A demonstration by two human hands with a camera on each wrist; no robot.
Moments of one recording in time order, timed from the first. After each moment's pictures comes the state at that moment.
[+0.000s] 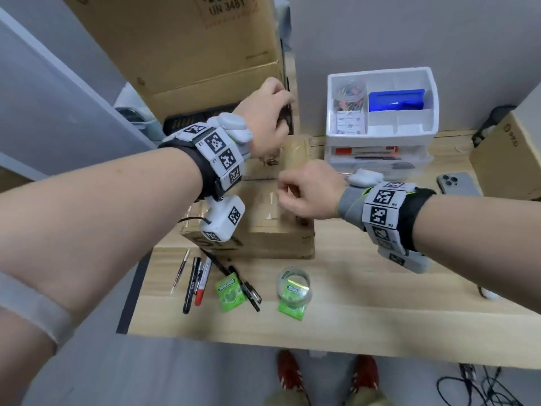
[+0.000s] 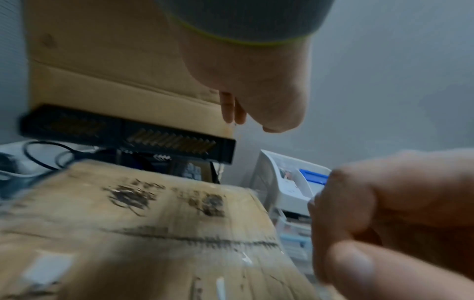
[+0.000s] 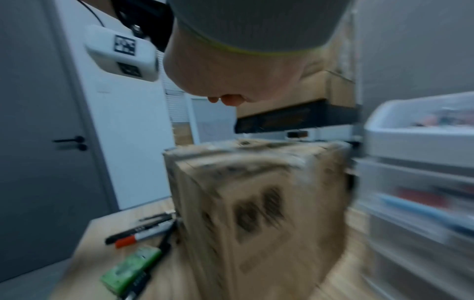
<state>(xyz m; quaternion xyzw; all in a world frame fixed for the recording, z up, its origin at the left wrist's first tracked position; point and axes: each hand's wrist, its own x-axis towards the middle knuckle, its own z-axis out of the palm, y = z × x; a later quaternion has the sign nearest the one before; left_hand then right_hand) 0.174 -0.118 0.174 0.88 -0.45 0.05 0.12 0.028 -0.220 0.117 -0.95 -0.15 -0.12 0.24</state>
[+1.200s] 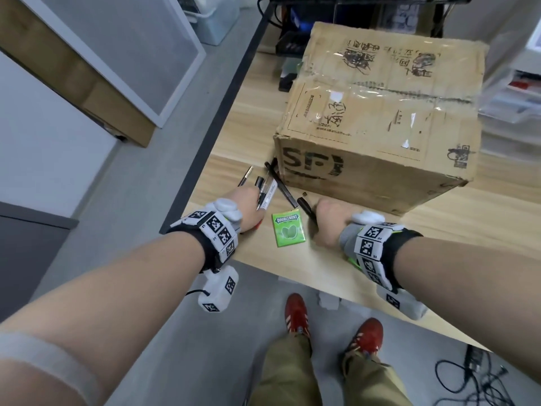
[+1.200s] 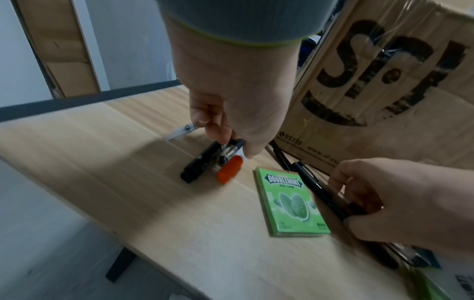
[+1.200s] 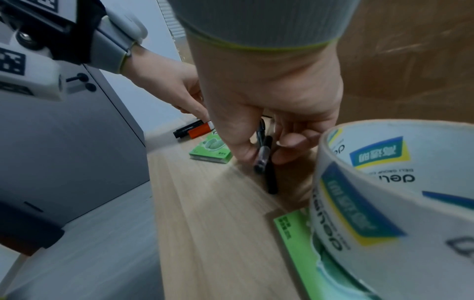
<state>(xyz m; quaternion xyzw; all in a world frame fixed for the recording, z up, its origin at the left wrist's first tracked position) 0.077 0.194 -0.072 0.96 -0.14 -0.25 0.01 0.015 -0.008 -0.076 -0.95 0.00 0.31 0.01</state>
